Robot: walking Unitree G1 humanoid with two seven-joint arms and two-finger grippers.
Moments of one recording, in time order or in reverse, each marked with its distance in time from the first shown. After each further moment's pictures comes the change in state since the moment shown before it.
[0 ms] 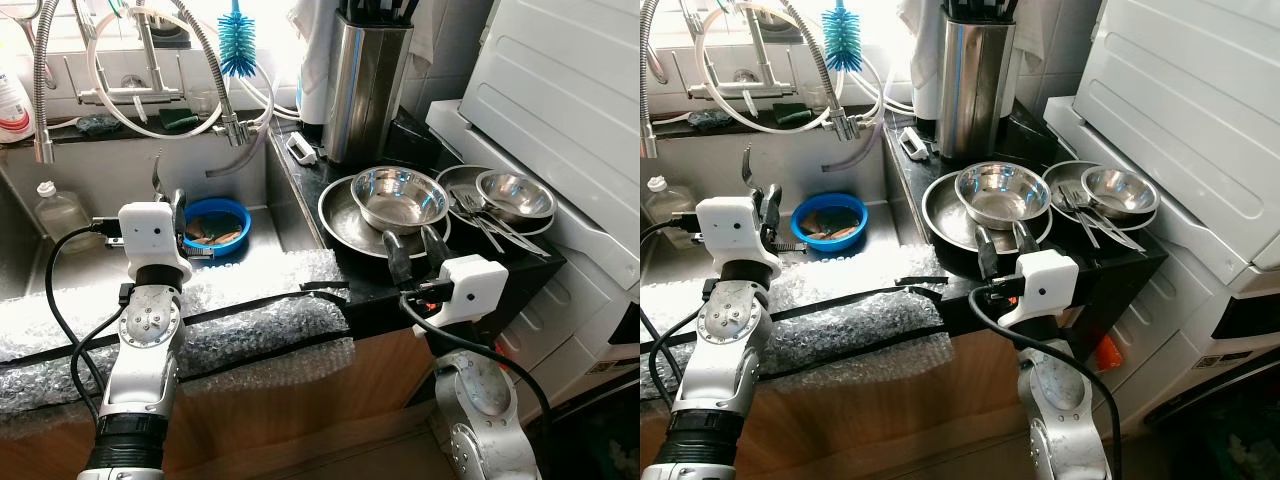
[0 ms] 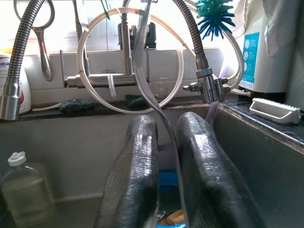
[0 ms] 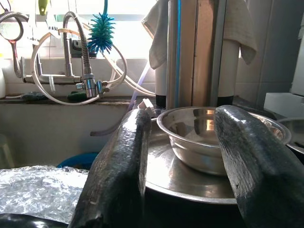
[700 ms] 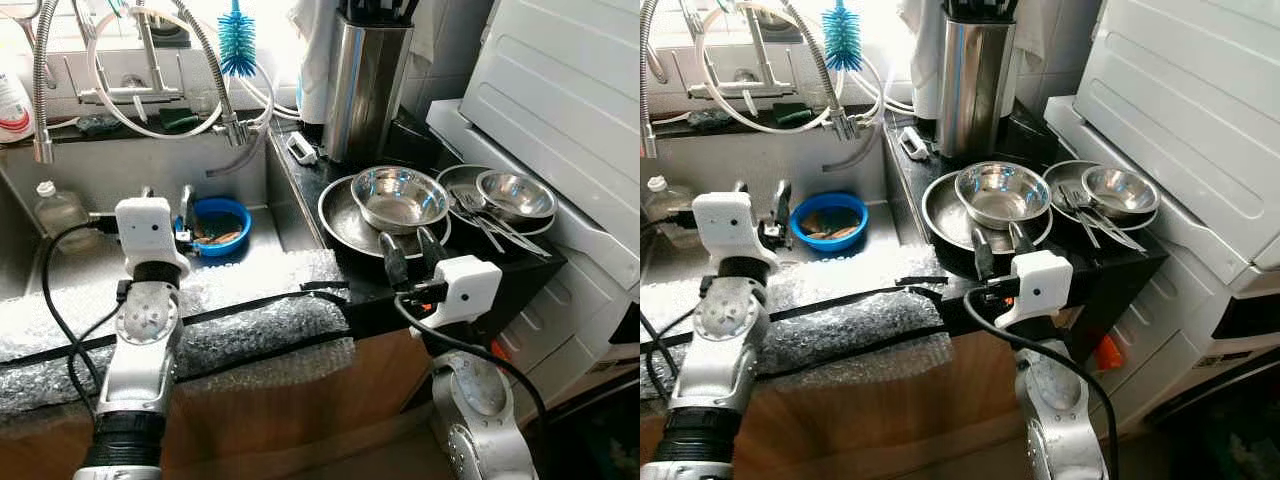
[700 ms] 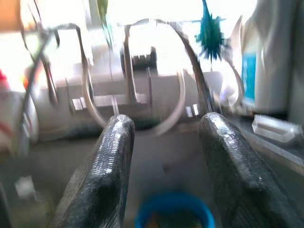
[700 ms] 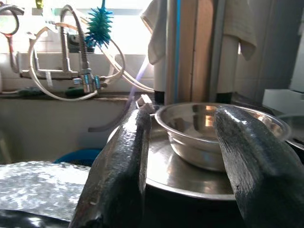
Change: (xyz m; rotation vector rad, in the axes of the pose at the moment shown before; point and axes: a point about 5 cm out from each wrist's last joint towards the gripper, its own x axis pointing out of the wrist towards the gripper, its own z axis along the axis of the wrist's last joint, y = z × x) left arm 0.008 0.008 0.029 0.069 -0.113 -0.014; right arm 0.000 -0.001 -0.002 -0.008 0.021 -0.014
